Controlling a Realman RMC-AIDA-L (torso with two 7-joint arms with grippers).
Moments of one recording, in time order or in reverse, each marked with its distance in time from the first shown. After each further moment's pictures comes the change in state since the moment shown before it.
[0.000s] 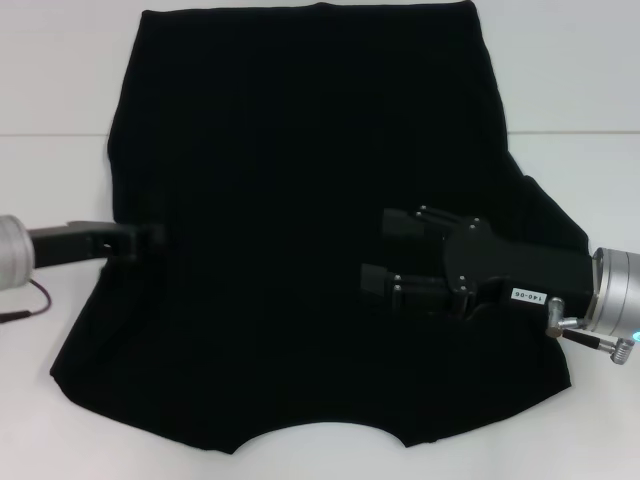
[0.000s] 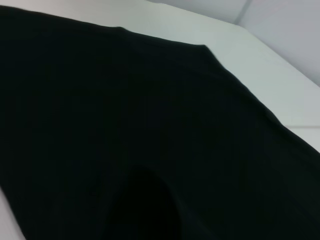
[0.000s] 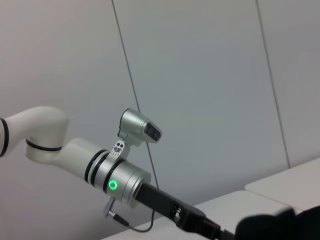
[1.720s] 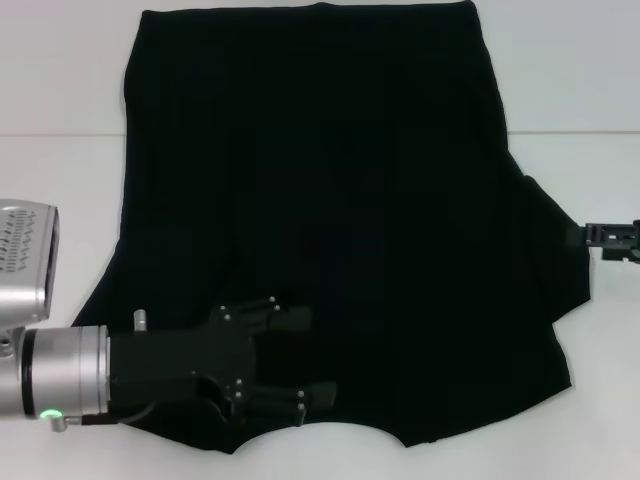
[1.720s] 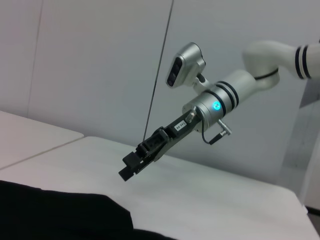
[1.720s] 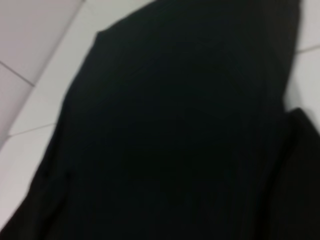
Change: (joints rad) left arm 0.073 -0.013 0.146 -0.244 -0.277 0.463 0.765; right arm -0.042 -0.216 0.009 -0.198 -0.366 0.272 1.077
